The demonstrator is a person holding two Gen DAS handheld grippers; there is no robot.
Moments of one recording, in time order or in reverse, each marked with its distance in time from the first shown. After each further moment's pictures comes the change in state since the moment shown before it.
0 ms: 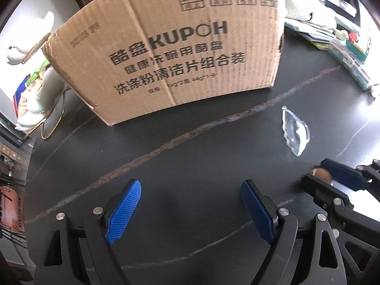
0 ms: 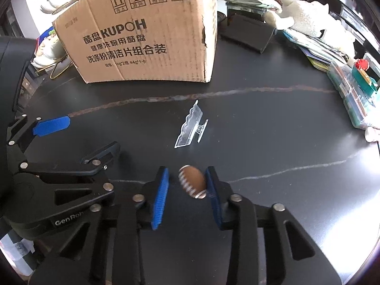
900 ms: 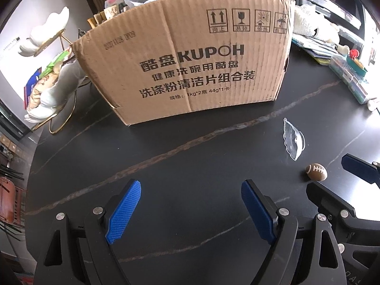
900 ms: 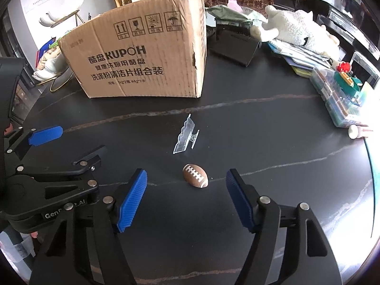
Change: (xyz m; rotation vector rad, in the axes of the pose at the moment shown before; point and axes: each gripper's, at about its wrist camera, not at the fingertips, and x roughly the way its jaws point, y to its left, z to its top) left arm -0.021 0.019 -0.002 -0.057 -0.021 -0.005; right arm -0.029 -0.001 -0.001 0.041 -0.065 -0.021
